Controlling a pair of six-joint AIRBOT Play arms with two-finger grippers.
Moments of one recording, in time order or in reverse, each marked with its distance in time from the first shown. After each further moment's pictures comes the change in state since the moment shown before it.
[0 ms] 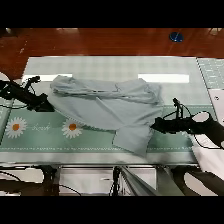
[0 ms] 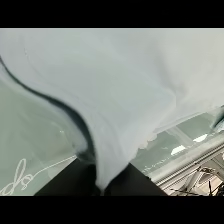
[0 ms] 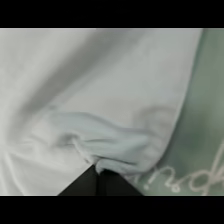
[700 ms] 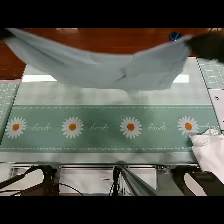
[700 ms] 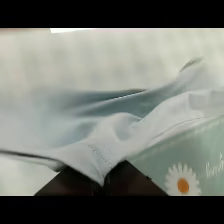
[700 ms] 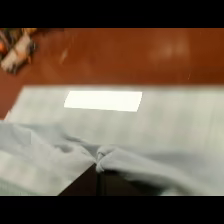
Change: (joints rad) left arm 0.000 0.336 0.713 -0.294 -0.024 -0.092; right arm 0.033 0.259 0.908 -0.083 0.107 0.108
